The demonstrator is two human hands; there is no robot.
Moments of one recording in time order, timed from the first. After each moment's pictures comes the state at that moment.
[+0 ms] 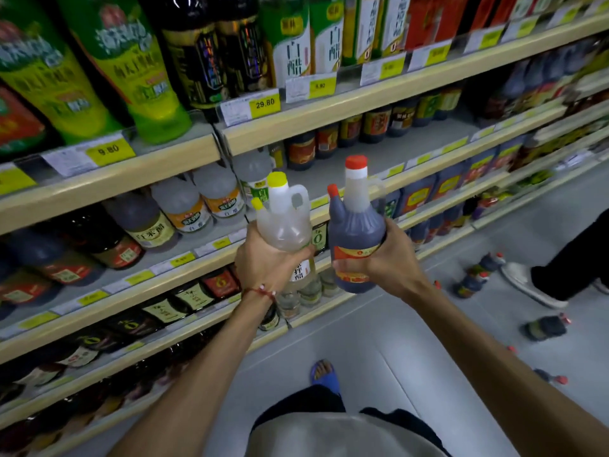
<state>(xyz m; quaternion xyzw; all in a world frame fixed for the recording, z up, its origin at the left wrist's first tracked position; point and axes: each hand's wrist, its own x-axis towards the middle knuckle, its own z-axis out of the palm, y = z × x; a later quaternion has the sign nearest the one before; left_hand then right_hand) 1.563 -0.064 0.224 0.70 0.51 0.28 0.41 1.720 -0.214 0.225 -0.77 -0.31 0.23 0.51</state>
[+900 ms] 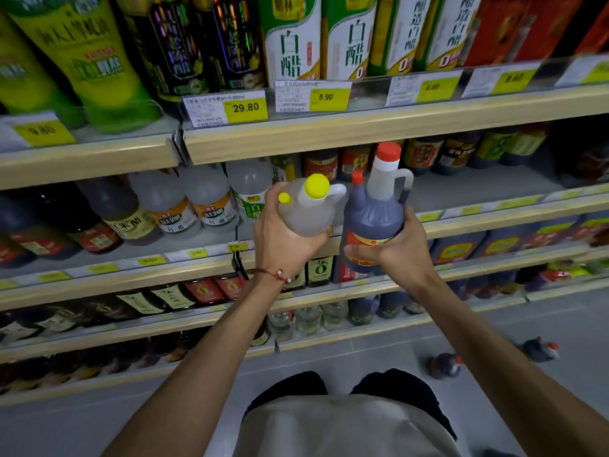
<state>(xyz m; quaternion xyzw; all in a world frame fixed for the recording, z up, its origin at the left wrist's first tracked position) 1.705 -0.017 0.190 0.70 0.45 0.46 0.30 1.886 -0.120 0.183 -0.72 -0.38 0.24 0.53</state>
